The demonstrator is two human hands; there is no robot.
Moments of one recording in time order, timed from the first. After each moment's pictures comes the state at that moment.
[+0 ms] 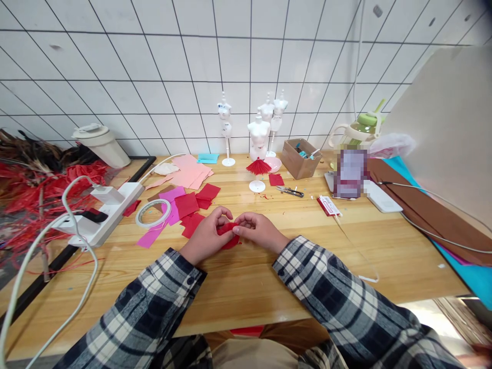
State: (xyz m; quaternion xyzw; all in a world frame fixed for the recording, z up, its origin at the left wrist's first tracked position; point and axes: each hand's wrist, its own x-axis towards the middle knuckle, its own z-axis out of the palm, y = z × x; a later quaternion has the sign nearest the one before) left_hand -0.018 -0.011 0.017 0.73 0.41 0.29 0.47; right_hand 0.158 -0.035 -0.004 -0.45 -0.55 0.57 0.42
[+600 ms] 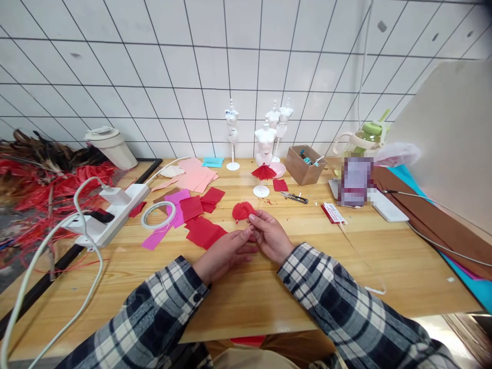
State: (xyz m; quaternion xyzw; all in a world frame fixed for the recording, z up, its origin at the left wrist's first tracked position) left_hand 0.009 -0.044 0.012 0.43 0.40 0.23 0.78; right_hand 0.147 -0.037 0.003 -0.35 -0.17 0.69 0.61
